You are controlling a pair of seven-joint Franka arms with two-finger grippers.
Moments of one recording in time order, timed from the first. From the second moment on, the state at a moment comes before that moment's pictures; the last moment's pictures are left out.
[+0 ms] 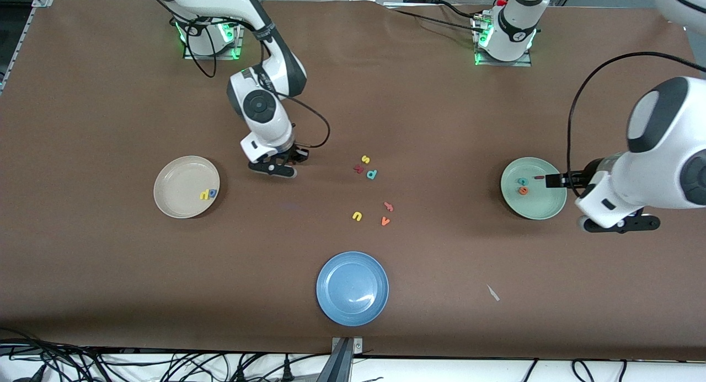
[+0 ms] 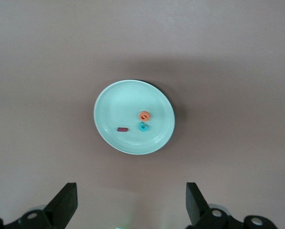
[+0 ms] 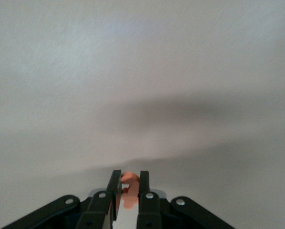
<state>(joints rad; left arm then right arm) 0.23 0.62 -0.56 -1.12 0.40 1.29 -0.33 0.78 0.44 -0.21 -2.04 0.15 2.41 0.61</state>
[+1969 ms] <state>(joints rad) 0.00 0.26 -0.10 -1.44 0.04 1.64 -0.18 0.58 0.45 -0.53 -1.88 0.27 2.18 -0.22</state>
